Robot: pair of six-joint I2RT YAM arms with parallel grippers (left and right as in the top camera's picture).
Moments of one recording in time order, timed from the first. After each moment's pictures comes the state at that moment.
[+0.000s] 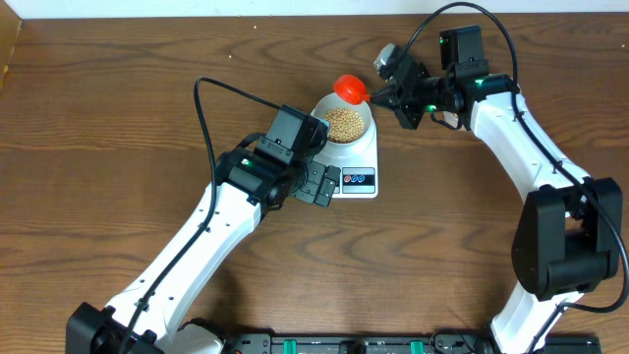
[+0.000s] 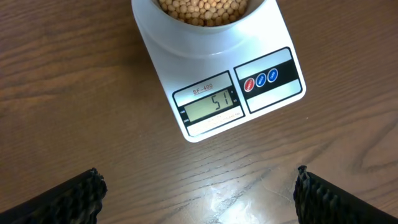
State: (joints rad) left arm -0.52 1.44 1.17 -0.83 0.01 -0.11; right arm 0.20 1.93 1.48 -0.48 -0.71 -0.63
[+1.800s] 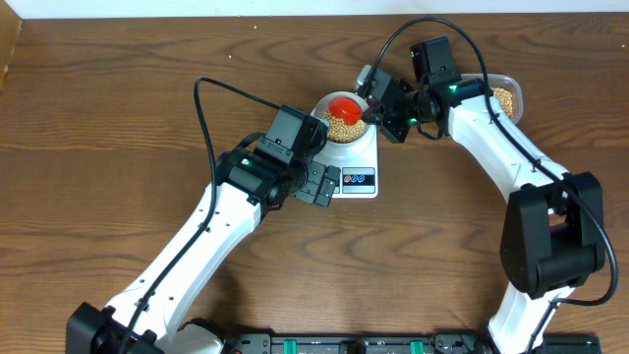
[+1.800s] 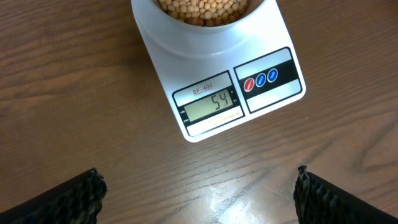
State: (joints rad) left arm -0.52 1.44 1.17 -0.83 0.01 -0.11; right arm 0.29 1.96 1.48 -0.57 -0.55 -0.67
